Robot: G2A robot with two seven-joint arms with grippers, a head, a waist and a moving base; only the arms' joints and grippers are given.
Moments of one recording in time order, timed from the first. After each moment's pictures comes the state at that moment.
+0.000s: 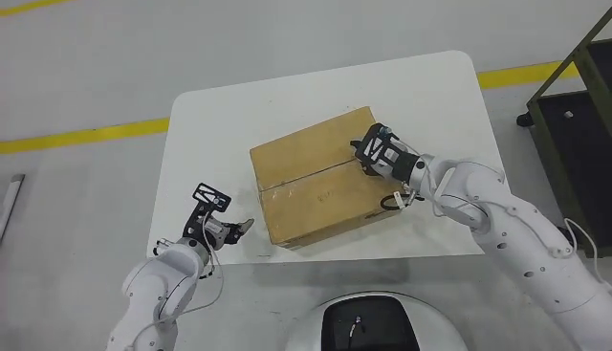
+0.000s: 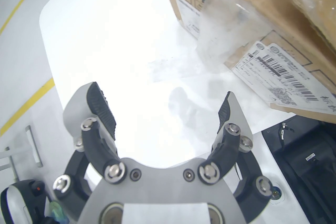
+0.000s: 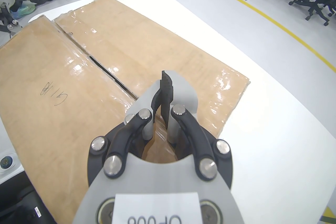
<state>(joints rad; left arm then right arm) 1.41 -1.02 -1.51 -1.89 1.32 -0.35 -0.61 -0.88 -1.14 1.03 -1.60 -1.15 -0.41 0.37</state>
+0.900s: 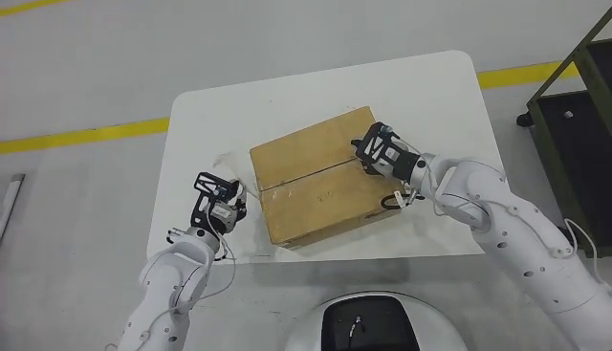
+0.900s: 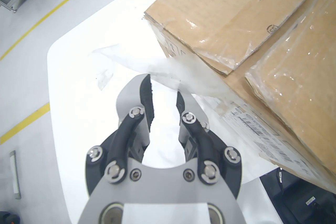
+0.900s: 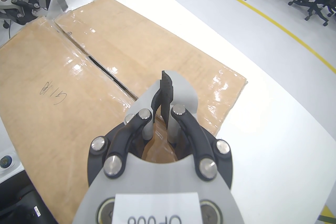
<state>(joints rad) 1.34 -1.04 -1.45 -1.82 1.32 -0.25 -0.38 -0.88 -1.15 1.05 -1.60 -1.16 -0.42 0.38</state>
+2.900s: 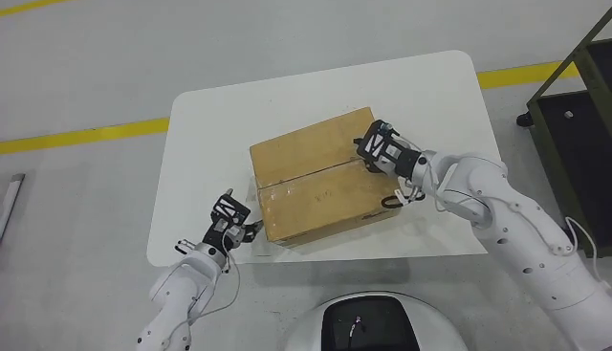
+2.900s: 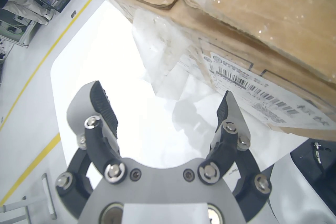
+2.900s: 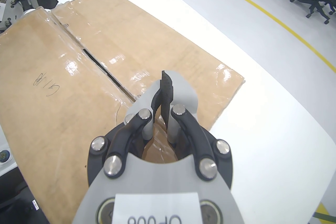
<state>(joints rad) 1.39 -1.05 -1.42 -1.71 1.60 -0.33 -0.12 -0.88 -1.17 1.09 -1.59 -1.18 -0.46 0.42</state>
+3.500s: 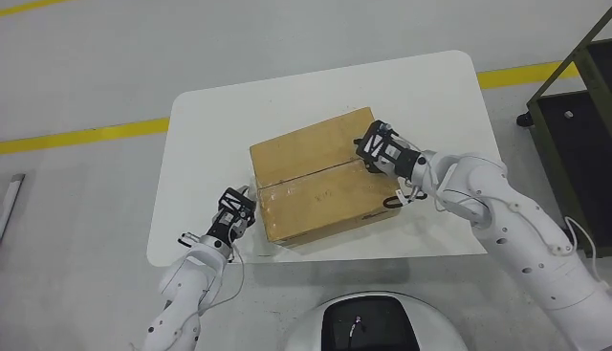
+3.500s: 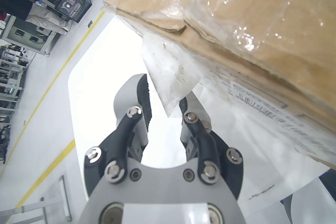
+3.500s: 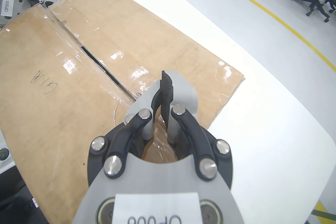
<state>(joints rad) 1.34 -1.06 -1.38 -1.68 1.69 -0.24 -0.09 -0.87 -1.17 1.08 -1.58 -1.19 -0.46 0.43</state>
